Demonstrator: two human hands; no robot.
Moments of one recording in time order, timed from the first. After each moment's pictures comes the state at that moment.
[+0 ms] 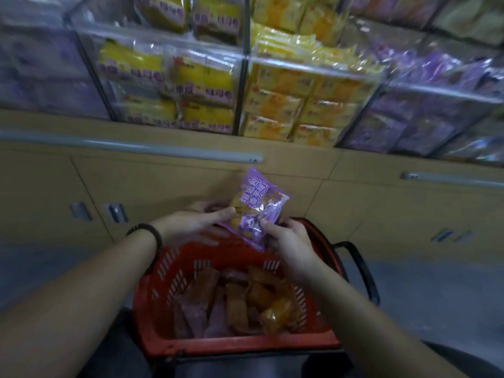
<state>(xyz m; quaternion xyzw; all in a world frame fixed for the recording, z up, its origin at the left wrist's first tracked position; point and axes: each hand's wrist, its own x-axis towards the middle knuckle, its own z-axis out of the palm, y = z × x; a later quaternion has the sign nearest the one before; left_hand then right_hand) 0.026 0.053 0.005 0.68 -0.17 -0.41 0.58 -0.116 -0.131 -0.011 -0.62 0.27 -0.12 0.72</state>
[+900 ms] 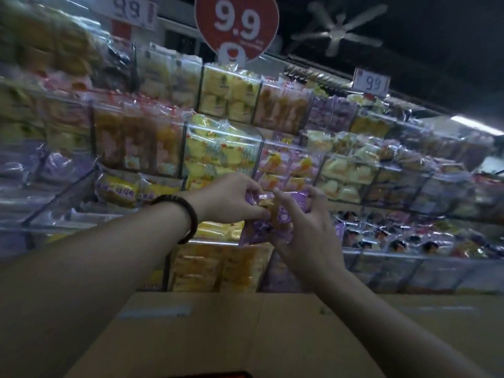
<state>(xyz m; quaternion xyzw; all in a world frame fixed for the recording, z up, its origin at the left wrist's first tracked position) -0.004 -0.098 0.370 0.77 -0.55 0.08 0.31 -0.157 -0.237 0.305 -0.89 0.16 -0.42 -0.07</state>
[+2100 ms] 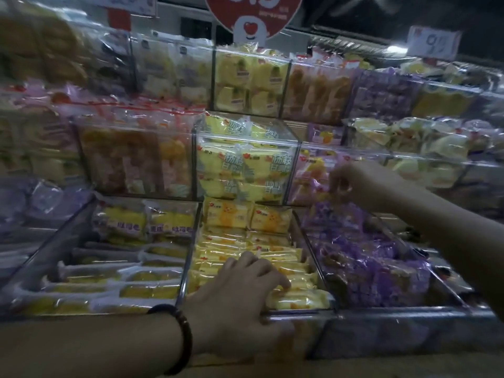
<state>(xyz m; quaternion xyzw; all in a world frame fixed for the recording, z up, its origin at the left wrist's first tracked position) 0.078 -0.122 0.286 0.79 -0.58 0.07 0.15 0.010 -0.414 0.447 -0.96 0.15 -0.21 -0.11</state>
